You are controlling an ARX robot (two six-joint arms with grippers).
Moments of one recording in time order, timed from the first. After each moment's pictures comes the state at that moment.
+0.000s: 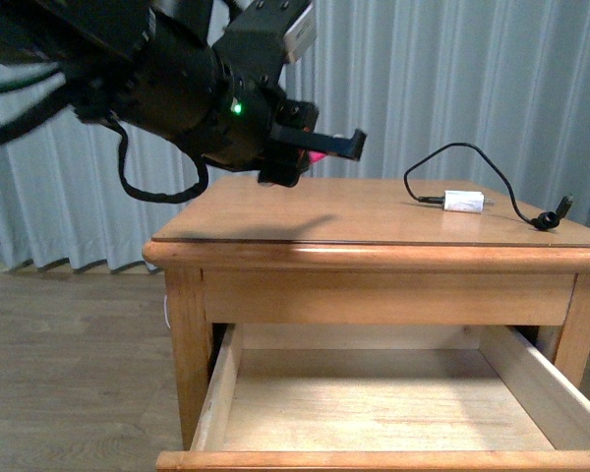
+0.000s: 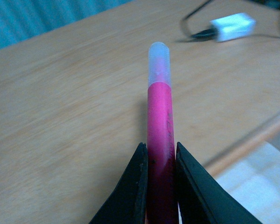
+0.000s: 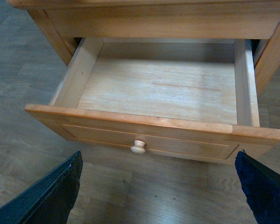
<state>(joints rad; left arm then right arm) -0.43 1.76 1.39 0.13 0.06 0.20 0.35 0.76 0.60 -0.34 0.02 0.18</state>
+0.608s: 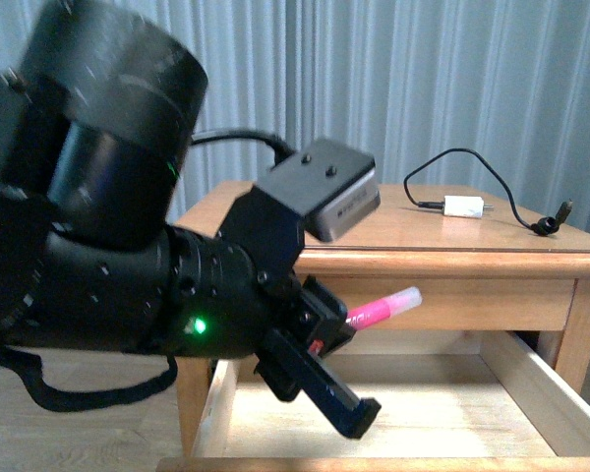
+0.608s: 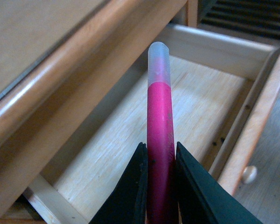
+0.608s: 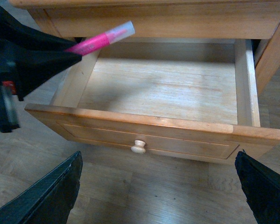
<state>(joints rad) -0.48 1.66 0.96 0.30 0.26 0.43 0.35 0.76 0.60 -0.34 0.02 0.18</state>
